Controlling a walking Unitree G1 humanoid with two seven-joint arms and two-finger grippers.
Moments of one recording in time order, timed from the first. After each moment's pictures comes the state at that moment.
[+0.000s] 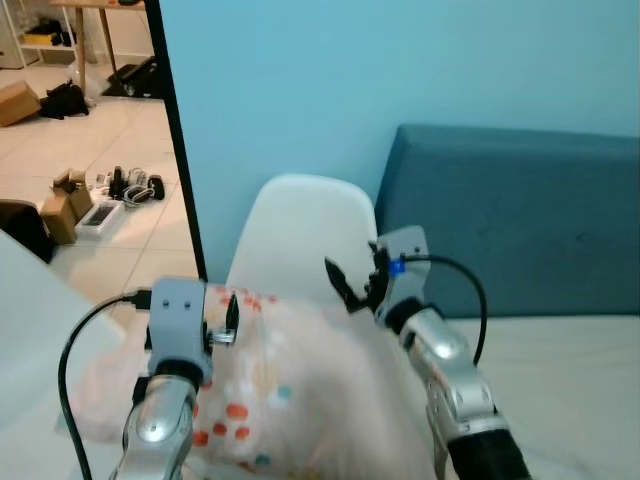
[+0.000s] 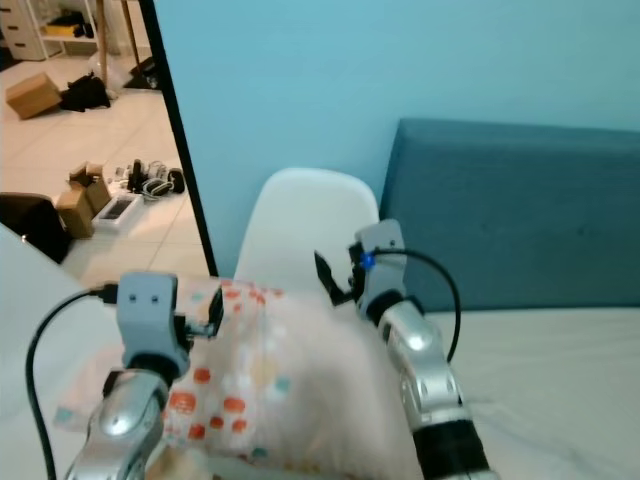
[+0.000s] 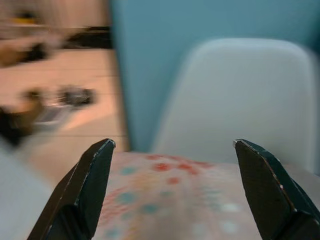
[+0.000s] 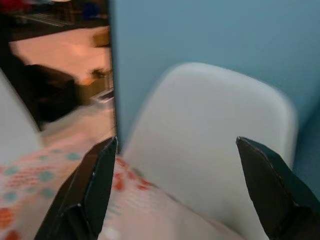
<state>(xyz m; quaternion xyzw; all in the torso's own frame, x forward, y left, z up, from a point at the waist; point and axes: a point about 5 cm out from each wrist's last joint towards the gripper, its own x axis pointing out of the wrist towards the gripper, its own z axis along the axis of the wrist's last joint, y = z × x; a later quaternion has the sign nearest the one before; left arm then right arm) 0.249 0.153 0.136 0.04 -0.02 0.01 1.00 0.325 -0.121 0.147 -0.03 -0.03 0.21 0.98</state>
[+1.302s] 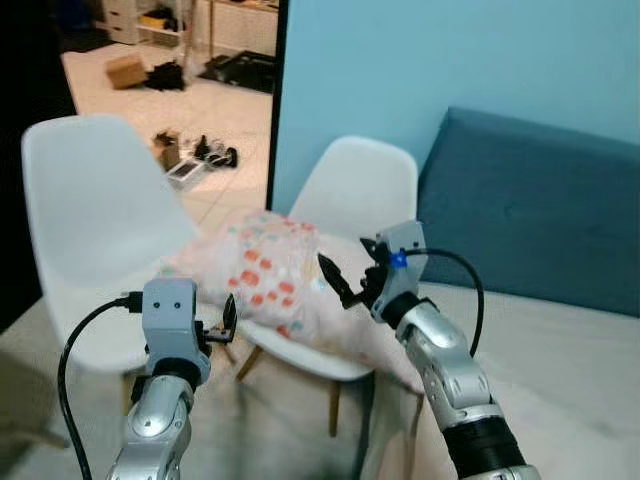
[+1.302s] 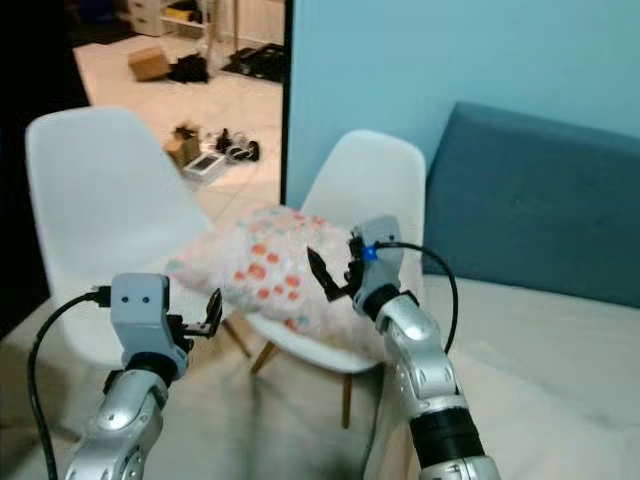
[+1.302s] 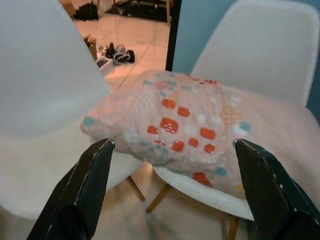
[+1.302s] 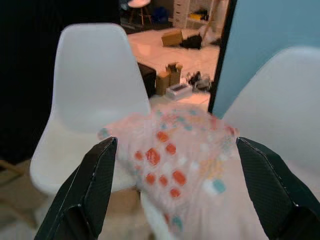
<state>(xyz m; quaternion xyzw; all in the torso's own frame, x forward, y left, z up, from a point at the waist) 0.251 0.157 0.125 -0.01 0.00 0.02 1.00 0.326 -0.115 0.146 0.00 -0.03 0.24 0.97</state>
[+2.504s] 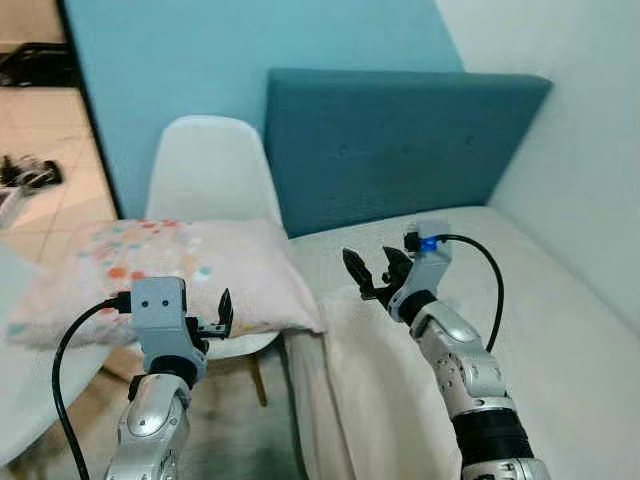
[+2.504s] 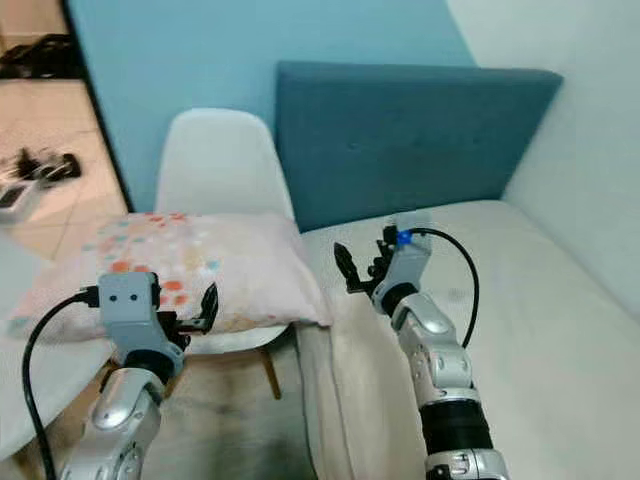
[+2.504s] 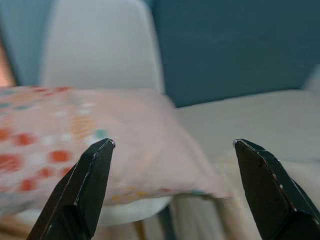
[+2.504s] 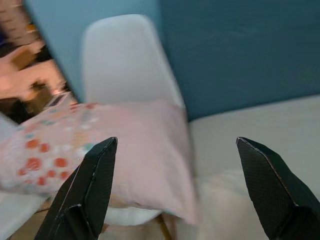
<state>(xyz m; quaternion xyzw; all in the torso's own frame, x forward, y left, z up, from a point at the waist) 0.252 0.162 0.129 -0.04 -0.01 0.02 1.00 0.336 -0.139 0.143 0.10 0.03 0.17 0.98</state>
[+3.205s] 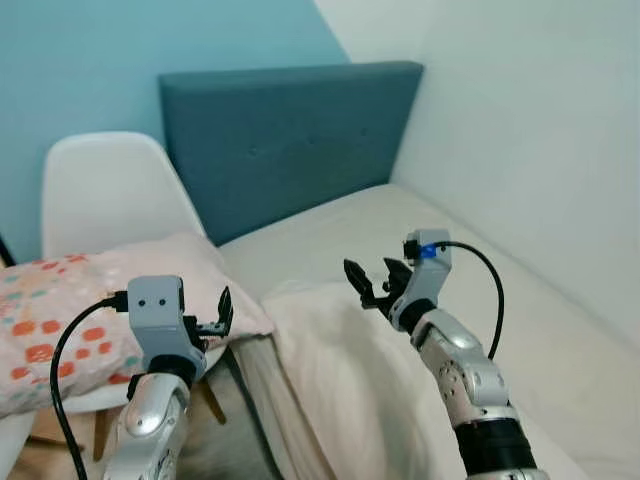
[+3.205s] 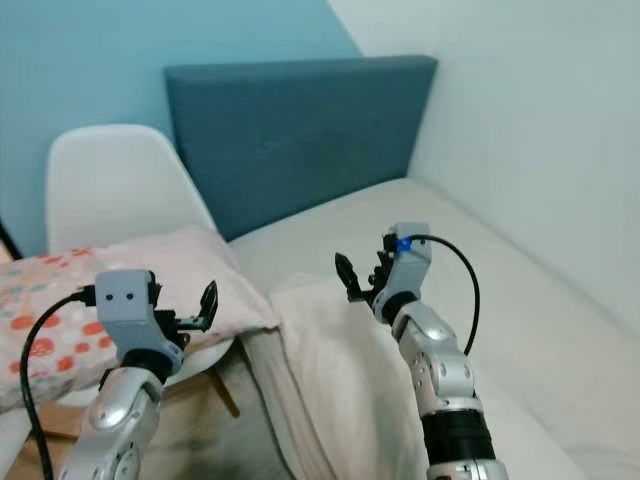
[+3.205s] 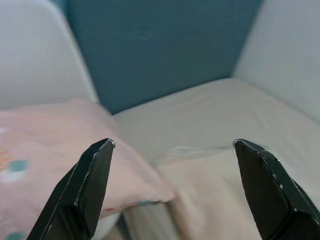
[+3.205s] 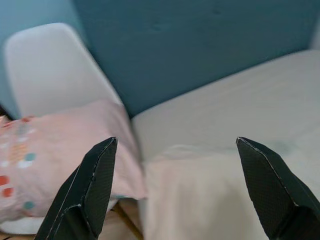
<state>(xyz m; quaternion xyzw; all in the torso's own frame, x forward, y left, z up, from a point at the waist) 0.252 0.161 0.131 -0.05 -0.02 0.02 1.00 0.330 -0.139 0.135 0.10 0.05 0.17 0.98</state>
